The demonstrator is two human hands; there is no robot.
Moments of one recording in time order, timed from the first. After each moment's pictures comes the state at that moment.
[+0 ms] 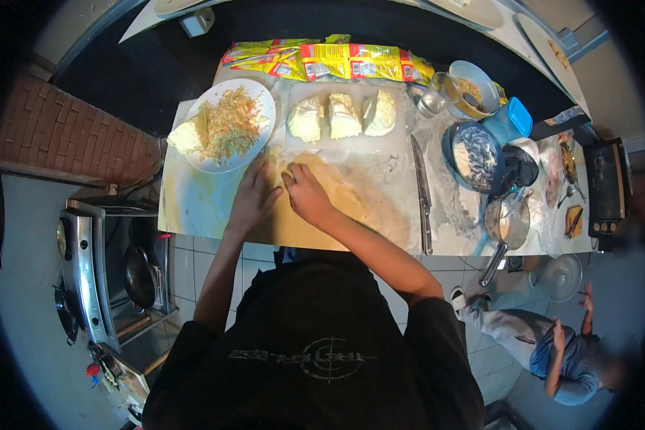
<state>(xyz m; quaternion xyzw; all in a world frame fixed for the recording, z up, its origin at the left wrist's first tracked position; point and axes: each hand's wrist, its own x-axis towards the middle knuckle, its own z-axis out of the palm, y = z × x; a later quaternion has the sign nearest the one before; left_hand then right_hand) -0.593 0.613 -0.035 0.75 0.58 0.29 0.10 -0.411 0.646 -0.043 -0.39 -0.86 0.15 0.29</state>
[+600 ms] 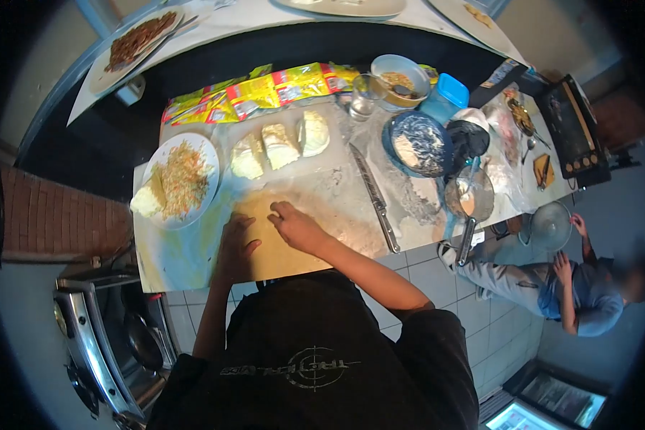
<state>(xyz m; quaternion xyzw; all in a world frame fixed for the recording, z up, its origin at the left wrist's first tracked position) -0.554 0.602 -0.022 0.77 0.49 0.32 0.23 -0.337 0.630 -0.039 -0.39 -0.86 0.21 0.25</state>
